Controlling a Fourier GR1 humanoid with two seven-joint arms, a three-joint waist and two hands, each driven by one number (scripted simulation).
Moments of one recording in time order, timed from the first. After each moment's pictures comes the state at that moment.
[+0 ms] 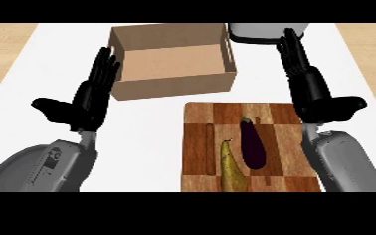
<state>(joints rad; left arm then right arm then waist) -0.30 0.26 -0.21 -1.41 0.38 0.27 -0.11 -0.36 -0.30 0.20 -1.51 -0.19 -0.24 -0.07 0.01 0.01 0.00</state>
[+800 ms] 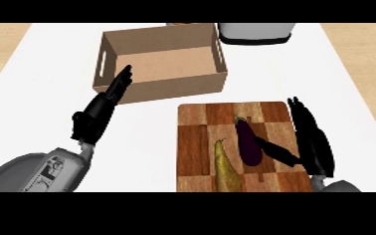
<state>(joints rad) -0.27 0.39 -0.38 -1.41 0.22 0.16 -0.04 -0.10 -0.50 0.51 -1.30 0.52 -0.58 0.24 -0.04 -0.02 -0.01</state>
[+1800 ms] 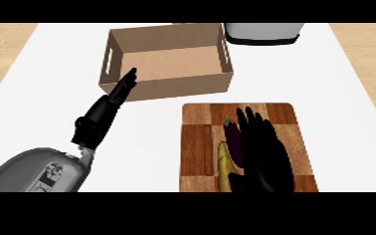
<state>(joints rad) -0.26 0.39 -0.40 -1.49 0.19 0.14 0.02 -0.22 -0.30 0.73 -1.88 0.83 0.15 1.14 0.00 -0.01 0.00</state>
